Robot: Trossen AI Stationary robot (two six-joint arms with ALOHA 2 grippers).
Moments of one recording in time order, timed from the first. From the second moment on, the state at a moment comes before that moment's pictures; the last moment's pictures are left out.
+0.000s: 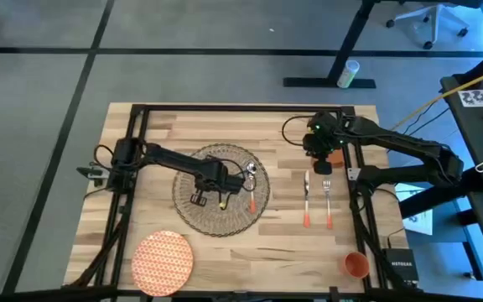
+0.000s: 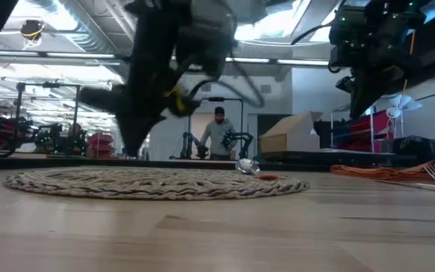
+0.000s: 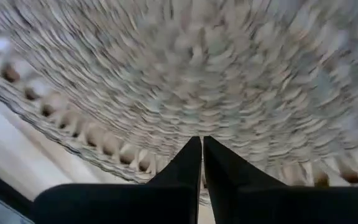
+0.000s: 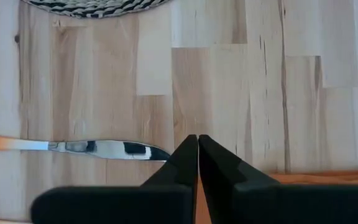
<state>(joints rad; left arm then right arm) -0.07 1.98 1.37 -1.17 -0.32 0.17 -0.52 1.08 0.82 -0.91 -0.18 -0.48</state>
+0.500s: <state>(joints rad) -0.07 1.98 1.28 -0.89 -0.33 0.12 -0.52 1.08 0.82 -0.91 -0.18 -0.48</state>
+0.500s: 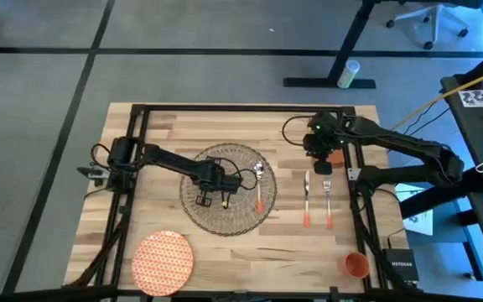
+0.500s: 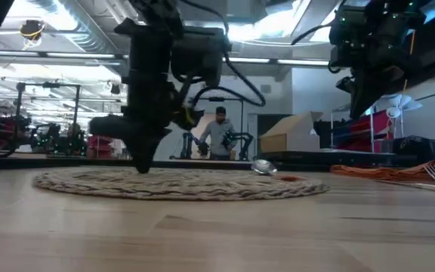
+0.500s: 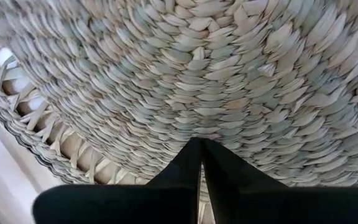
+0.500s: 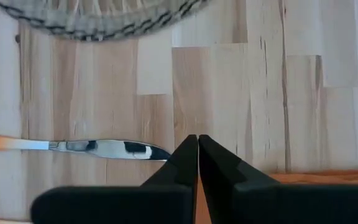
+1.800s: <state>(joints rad) -0.07 1.90 1.30 -0.50 -0.28 0.12 -0.52 1.07 0.82 -0.86 -0.25 -0.61</state>
